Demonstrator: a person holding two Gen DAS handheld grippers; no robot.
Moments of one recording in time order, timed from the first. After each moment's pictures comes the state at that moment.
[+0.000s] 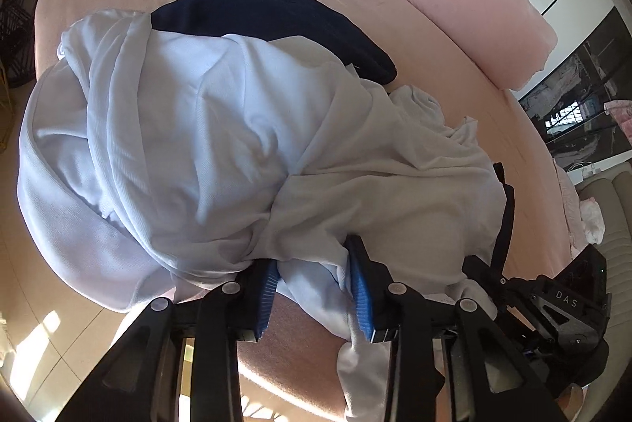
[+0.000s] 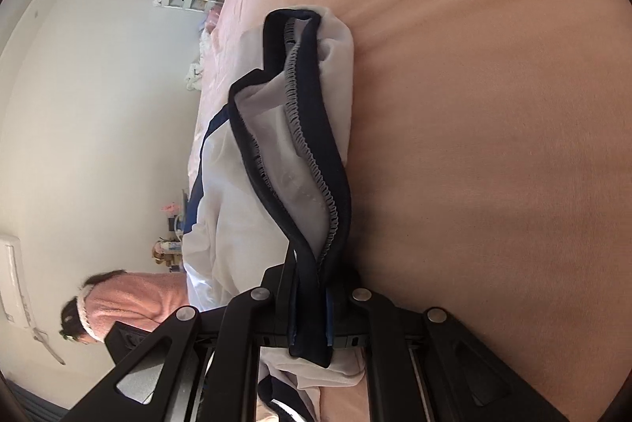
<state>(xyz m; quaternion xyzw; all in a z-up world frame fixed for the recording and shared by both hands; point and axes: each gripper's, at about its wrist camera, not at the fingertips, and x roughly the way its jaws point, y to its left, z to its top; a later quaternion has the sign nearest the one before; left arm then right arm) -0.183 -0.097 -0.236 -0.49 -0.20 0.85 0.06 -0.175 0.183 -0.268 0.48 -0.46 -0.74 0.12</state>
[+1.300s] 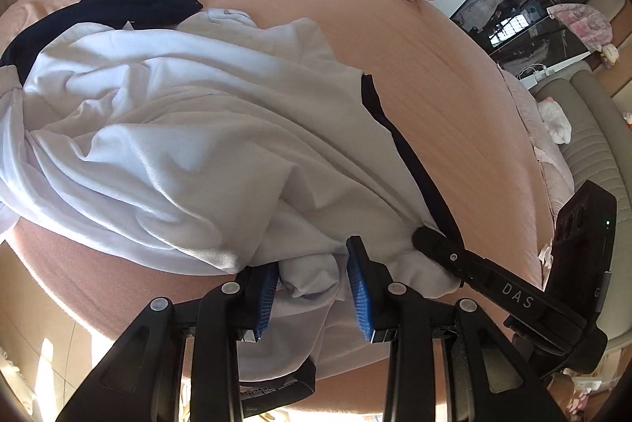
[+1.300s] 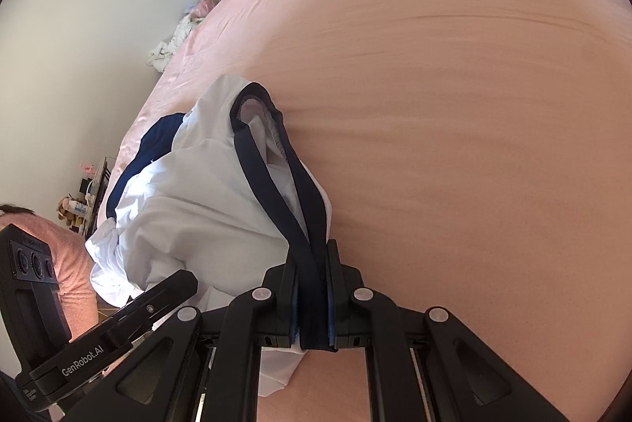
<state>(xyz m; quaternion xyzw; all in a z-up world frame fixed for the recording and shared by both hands) -0.161 0.053 -0.212 -0.54 -0.13 0.81 0.18 -0.128 0.276 -0.242 0.49 -0.28 -0.83 0.04</state>
